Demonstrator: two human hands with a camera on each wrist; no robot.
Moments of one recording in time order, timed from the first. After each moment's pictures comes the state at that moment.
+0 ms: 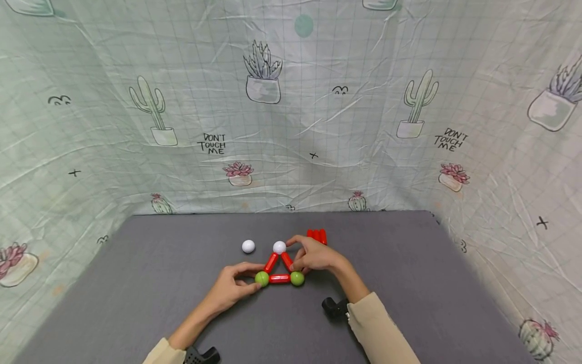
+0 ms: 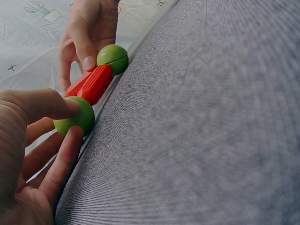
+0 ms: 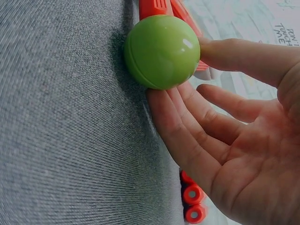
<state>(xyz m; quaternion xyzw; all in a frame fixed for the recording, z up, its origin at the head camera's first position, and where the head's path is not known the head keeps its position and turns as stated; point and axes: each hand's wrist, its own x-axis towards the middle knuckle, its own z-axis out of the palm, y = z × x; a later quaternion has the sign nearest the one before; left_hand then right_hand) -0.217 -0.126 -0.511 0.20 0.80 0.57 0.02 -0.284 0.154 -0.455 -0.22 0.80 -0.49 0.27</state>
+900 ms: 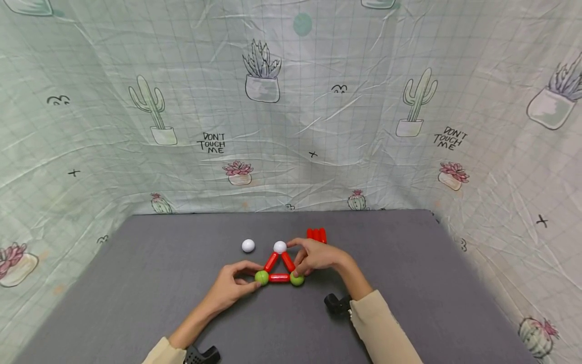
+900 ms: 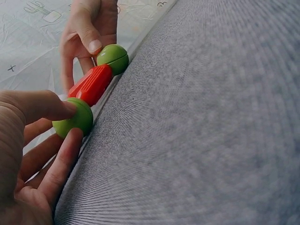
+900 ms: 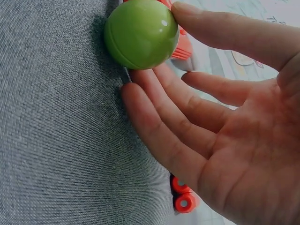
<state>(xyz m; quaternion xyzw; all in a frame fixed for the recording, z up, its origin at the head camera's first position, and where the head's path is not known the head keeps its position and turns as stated) -0.219 -0.126 -0.514 0.19 0.80 0.57 0.01 -0.283 0.160 -0.449 -0.25 0.79 -0.47 0.31</state>
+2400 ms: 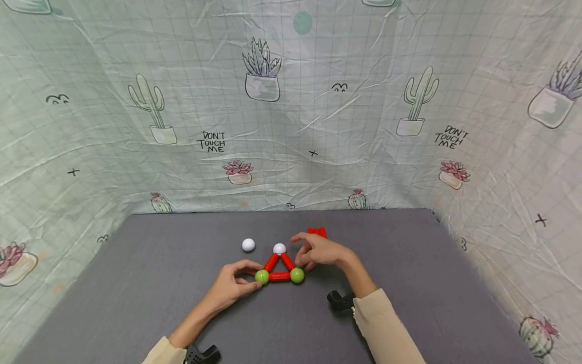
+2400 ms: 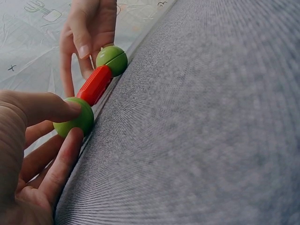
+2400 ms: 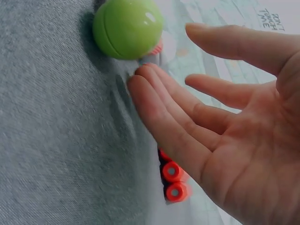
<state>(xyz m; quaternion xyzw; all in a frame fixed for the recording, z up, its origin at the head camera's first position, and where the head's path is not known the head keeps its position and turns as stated) -0.220 -0.126 -0.514 0.18 0.81 0.56 0.02 -0.284 0.169 -0.444 -0.23 0.80 -0.48 0.29</state>
